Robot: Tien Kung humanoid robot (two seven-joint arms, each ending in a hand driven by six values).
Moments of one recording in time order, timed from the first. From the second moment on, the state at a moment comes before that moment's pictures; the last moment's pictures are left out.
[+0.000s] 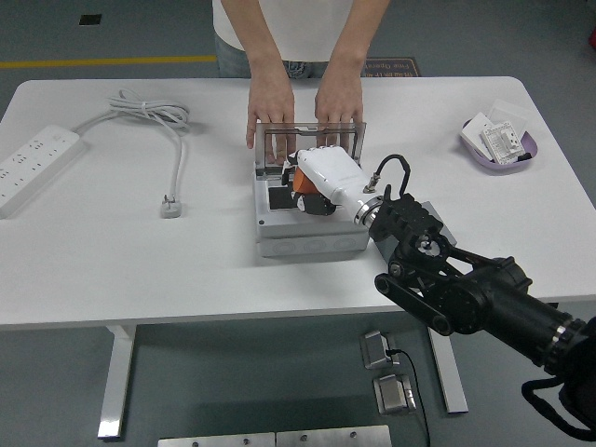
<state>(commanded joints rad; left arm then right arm) 0.00 0.08 -1.57 -0.18 1.61 0.04 0.45 0.73 -0.08 0.58 0.89 -1.96 -0.34 0.00</state>
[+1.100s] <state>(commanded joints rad) -0.01 0.07 -1.58 -0.18 1.63 0.04 0.44 0.72 -0.06 0.60 0.84 -1.89 -0.35 0.06</state>
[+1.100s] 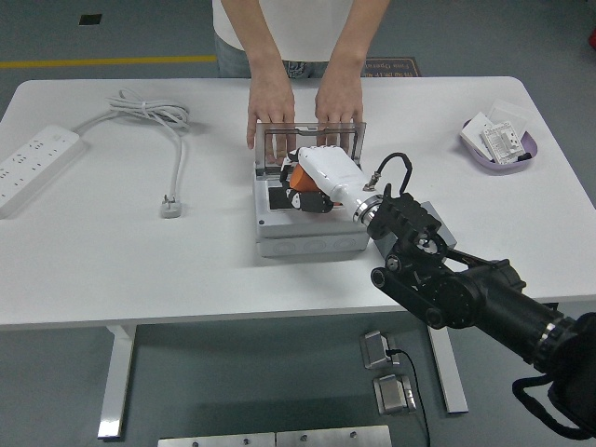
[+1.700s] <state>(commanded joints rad) -0.01 0.07 -1.58 -0.18 1.64 0.04 0.44 0.72 -0.07 0.62 0.86 -1.88 -0.35 0.05</state>
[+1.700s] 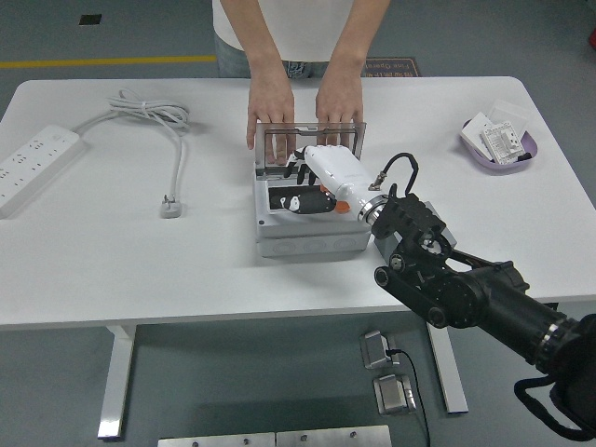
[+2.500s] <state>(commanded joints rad) -0.01 0.07 -1.59 -0.18 1.64 0.04 0.45 0.75 -0.13 0.72 1.09 -1.85 -0.27 -0.06</state>
